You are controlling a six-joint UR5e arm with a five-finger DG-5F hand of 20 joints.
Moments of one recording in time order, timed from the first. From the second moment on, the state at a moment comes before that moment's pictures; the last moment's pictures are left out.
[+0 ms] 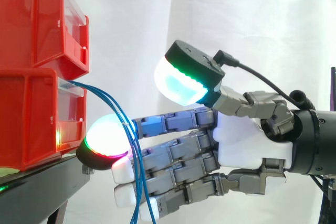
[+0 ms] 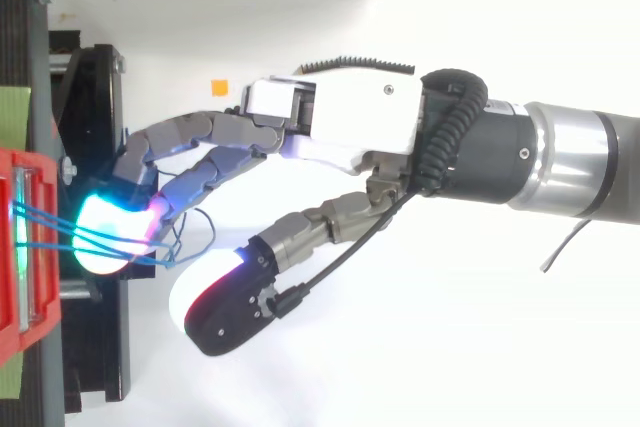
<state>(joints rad) 0.13 -2.36 -1.20 -2.63 -1.37 -0.10</state>
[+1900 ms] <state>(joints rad) 0.14 -2.38 -1.20 -2.55 -1.45 -0.08</state>
